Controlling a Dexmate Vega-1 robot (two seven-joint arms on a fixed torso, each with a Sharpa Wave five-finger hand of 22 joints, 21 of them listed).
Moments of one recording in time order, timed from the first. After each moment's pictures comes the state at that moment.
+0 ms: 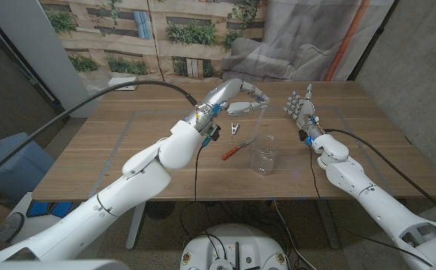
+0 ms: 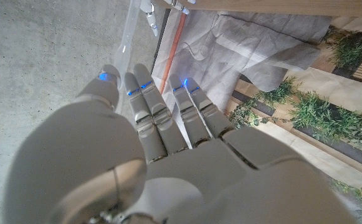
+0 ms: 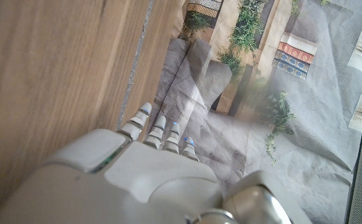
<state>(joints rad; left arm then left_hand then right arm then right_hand) 0.97 0.69 0.55 -2.30 0.36 0.17 0.15 0.90 0.04 0.43 -0.17 0.18 1.02 -0.06 0.19 0.19 1.10 -0.21 0.19 0.19 0.70 -0.07 0.17 0.16 0.52 -0.05 0.23 0.18 -0.84 -0.51 -0.37 -1.30 0.65 0.29 0.03 -0.02 0.06 -0.30 0.18 0.31 -0.10 -0.11 0.21 0.25 -0.02 -0.04 0.26 0.36 -0.05 -0.03 0.23 0.62 0.08 0.09 0.28 0.21</state>
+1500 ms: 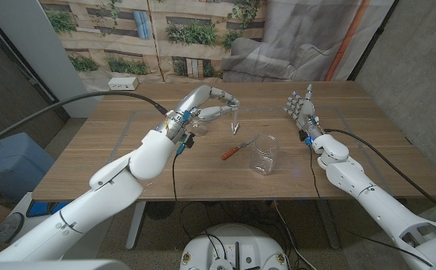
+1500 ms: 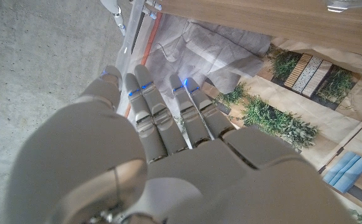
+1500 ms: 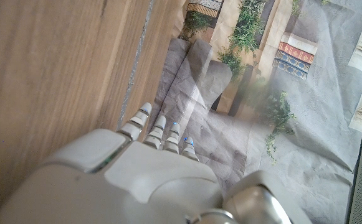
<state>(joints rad) 1.17 0.80 0.35 -2.34 0.22 0.16 0.22 0.89 0.04 0.43 -0.17 0.18 1.00 -0.06 0.19 0.19 1.08 -0.21 0.19 0.19 0.70 -0.06 0.17 0.16 0.52 -0.05 0.23 0.19 -0.84 -0.51 -0.37 -1.30 0.65 0.29 0.03 -0.02 0.06 -0.30 0.18 0.31 -0.10 -0.11 0.21 0.25 -0.02 -0.04 0.26 0.36 -0.05 -0.03 0.23 0.62 0.08 0.09 0.28 0.21</state>
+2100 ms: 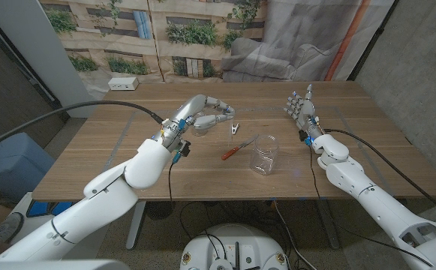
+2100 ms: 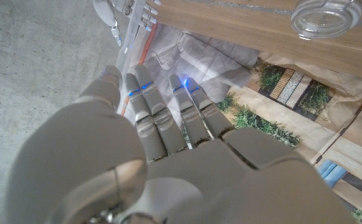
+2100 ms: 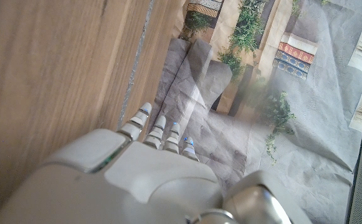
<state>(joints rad) 1.24 0.83 0.33 -2.34 0.20 0.14 0.25 0.89 0.04 0.43 -0.17 0.18 1.00 -0.06 0.19 0.19 1.08 -0.21 0.19 0.19 0.70 -0.06 0.17 0.16 0.52 -0.05 0.23 0.19 -0.84 -0.51 -0.37 -1.30 0.65 0.29 0.03 -0.02 0.06 -0.30 0.18 0.31 -0.10 -0.11 0.21 0.25 -0.02 -0.04 0.26 0.36 -0.05 -0.03 0.23 0.62 0.08 0.09 0.28 0.21</state>
